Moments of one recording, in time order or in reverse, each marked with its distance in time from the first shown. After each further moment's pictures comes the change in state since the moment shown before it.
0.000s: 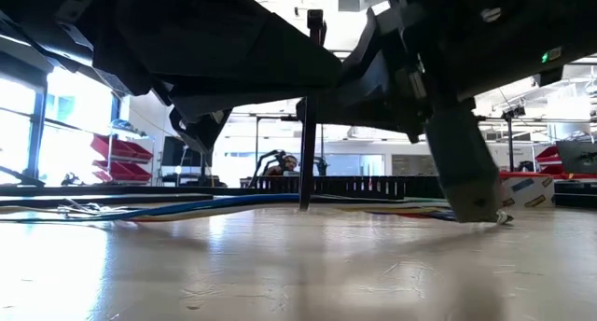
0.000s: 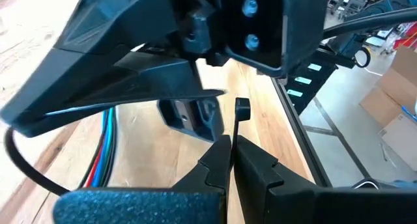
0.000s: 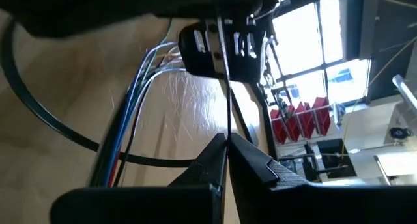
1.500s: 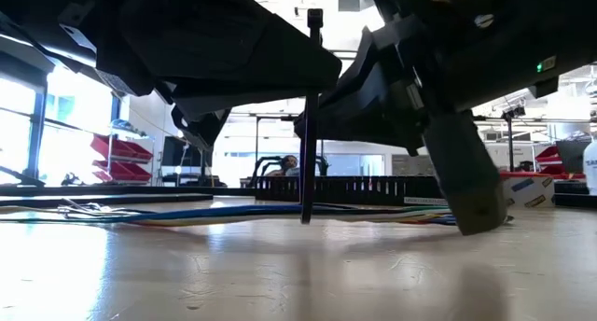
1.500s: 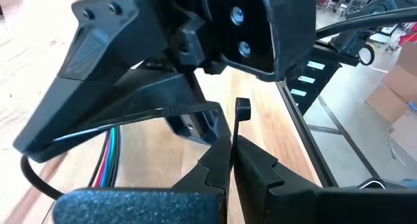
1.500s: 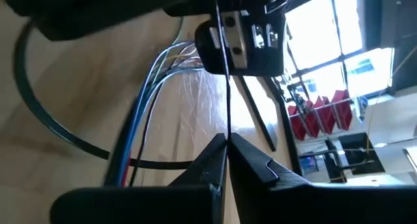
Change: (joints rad) left arm 0.000 0.000 0.000 0.001 -0.011 0.029; right arm -0.013 0.002 -0.001 -0.033 -0.051 0.102
